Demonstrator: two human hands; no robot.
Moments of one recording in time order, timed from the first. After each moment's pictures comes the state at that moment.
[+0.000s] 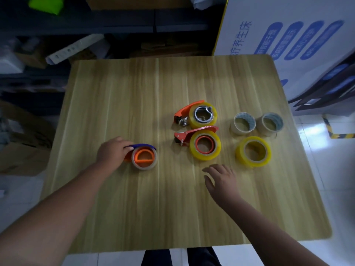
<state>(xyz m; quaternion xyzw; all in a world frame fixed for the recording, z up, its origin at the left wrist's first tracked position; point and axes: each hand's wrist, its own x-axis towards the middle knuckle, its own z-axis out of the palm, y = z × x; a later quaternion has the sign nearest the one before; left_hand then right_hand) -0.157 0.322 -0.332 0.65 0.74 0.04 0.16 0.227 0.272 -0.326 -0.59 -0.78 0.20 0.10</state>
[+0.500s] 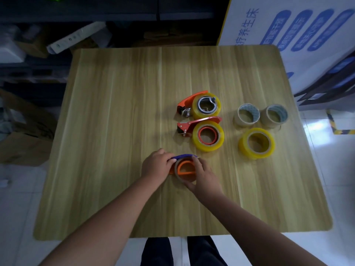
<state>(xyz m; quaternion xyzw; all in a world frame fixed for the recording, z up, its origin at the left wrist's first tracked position) -0.016 0.269 -0.342 0.65 0.72 0.09 0.24 0.173 0.245 -0.334 -0.60 -0.73 0.33 0.01</state>
